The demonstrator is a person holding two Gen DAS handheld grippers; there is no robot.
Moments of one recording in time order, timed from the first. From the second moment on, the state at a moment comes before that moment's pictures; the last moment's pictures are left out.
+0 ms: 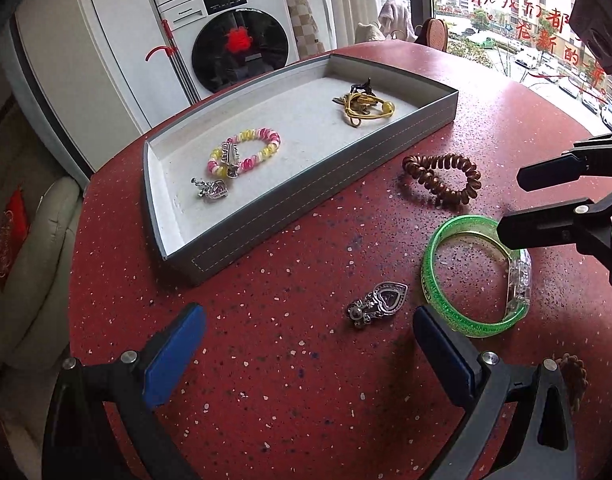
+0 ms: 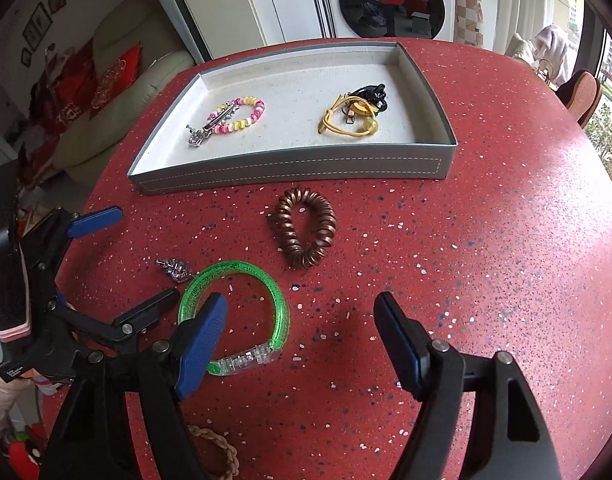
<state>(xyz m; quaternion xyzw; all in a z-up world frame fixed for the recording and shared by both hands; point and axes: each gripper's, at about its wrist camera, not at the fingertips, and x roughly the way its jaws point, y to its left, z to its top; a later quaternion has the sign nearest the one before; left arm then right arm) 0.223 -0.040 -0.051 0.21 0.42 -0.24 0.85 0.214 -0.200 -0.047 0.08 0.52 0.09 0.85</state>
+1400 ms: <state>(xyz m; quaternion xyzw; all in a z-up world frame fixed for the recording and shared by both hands) 0.212 -0.044 -0.043 0.15 0.44 -0.29 0.83 0.204 -0.177 -0.049 -0.03 0.52 0.10 0.85</state>
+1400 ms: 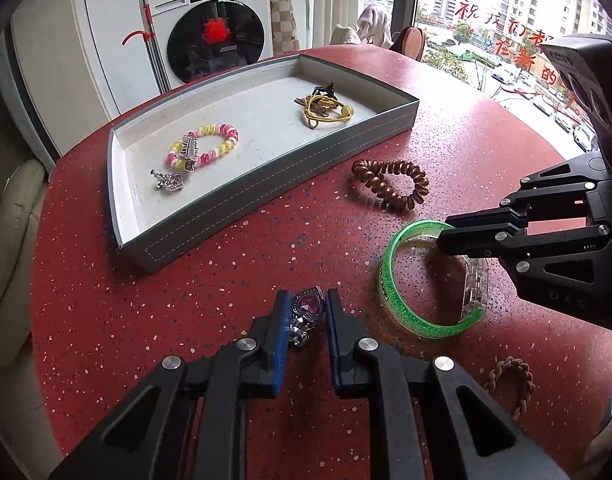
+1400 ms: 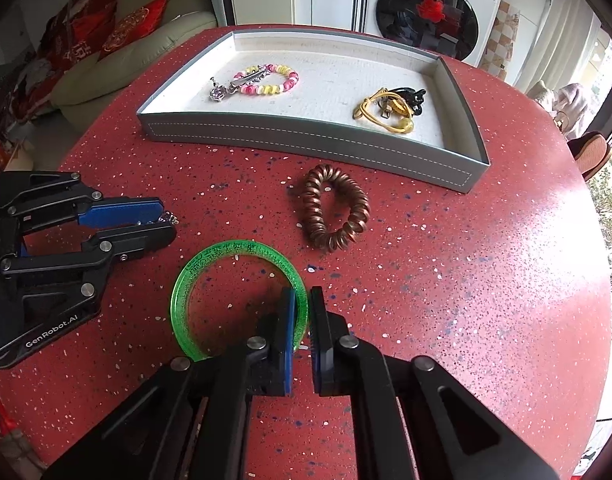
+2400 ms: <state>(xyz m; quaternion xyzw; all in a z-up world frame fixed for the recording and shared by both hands) 0.238 -0.028 0.017 0.05 0.42 -0.22 0.88 0.223 -0.225 0.008 0.06 0.46 0.07 0.88</state>
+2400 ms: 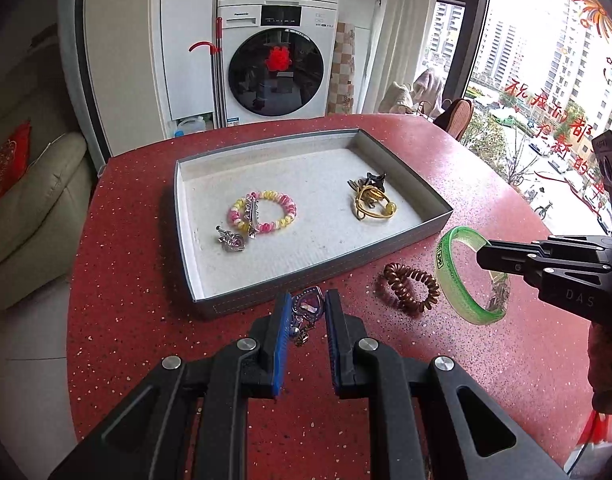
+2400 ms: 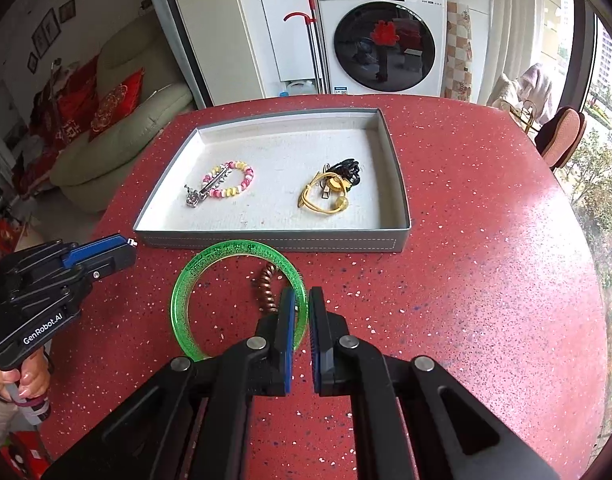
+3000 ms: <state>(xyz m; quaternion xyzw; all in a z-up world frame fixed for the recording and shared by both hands) 0.278 -0.030 0.029 0.01 0.42 -0.15 0.90 0.274 -0.239 0.025 0.12 0.45 0.07 0.88</state>
